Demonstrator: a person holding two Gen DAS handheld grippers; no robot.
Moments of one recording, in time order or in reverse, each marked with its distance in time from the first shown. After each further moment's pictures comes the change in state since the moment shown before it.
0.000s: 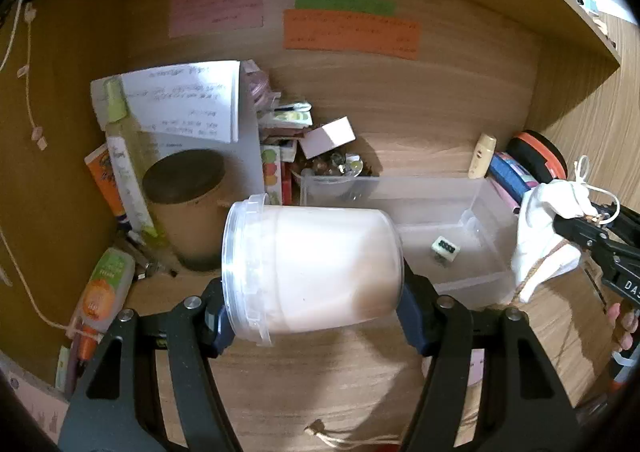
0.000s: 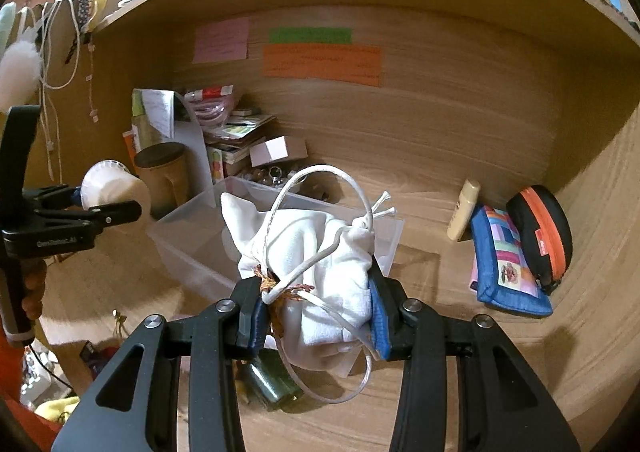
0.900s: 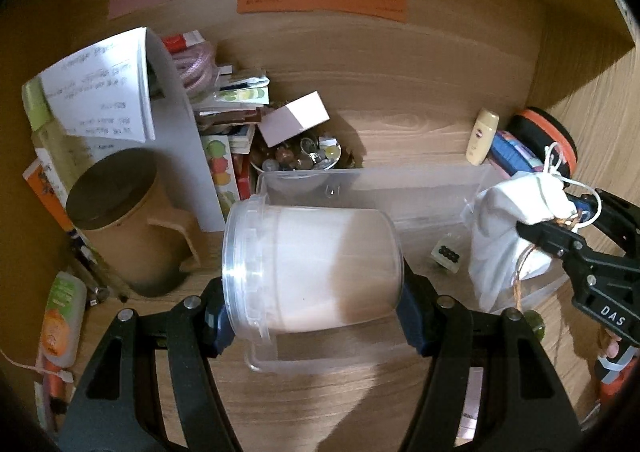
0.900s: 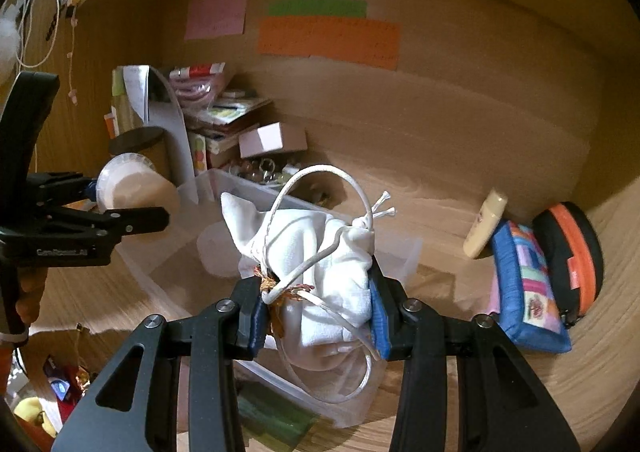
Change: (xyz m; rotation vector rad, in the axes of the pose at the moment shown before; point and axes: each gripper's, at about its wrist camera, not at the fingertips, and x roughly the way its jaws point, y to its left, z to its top) left arm 0.066 -0.023 0.014 0.051 0.091 -0.048; right arm 0.064 0.001 0.007 -0.063 0.054 0.004
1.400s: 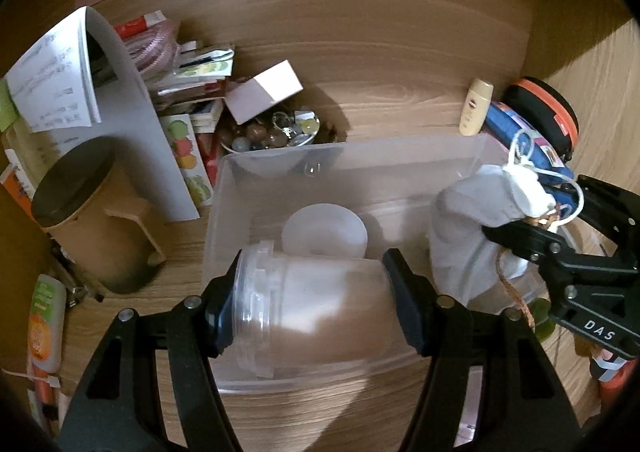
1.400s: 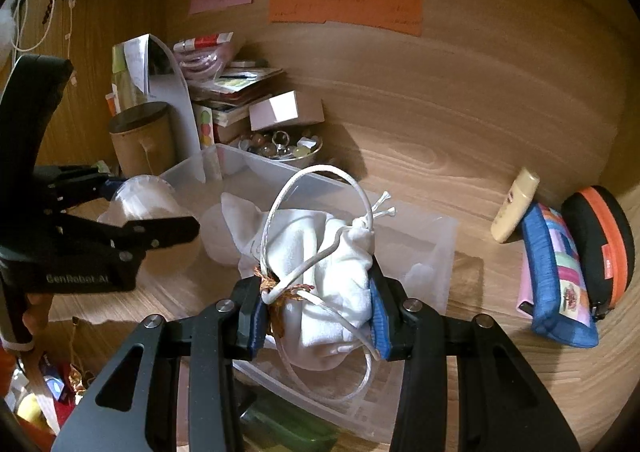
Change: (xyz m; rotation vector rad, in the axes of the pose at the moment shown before) left arm 0.027 -0.017 -0.012 0.043 0.065 -0.025; right arm 0.028 0.009 -0.009 0.004 0.061 0.050
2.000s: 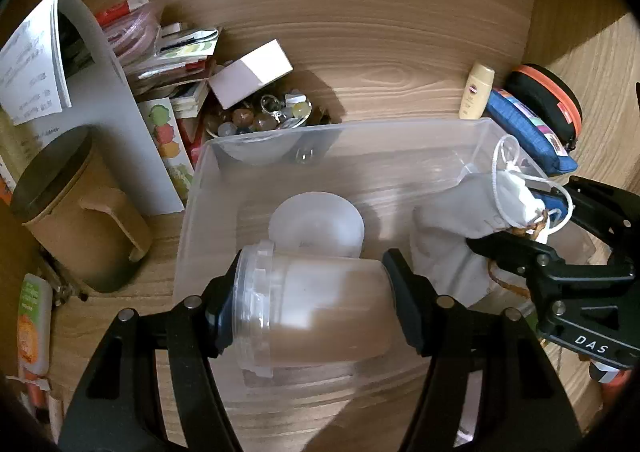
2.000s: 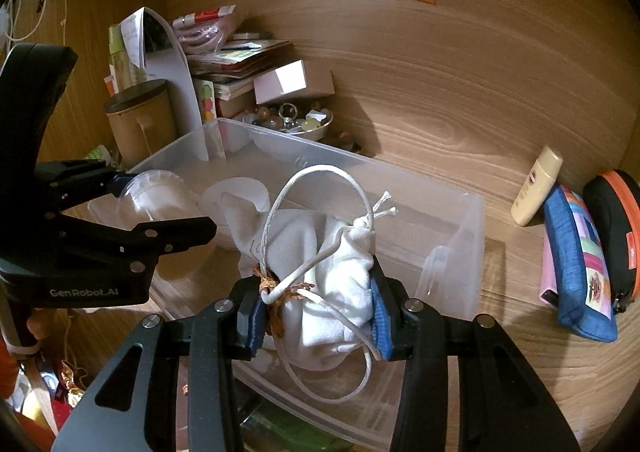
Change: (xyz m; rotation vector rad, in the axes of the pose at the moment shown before) left arm 0.018 -0.003 -0.003 0.011 0.029 -0.010; right arm 0.019 0.004 -0.006 0.005 0.064 0.034
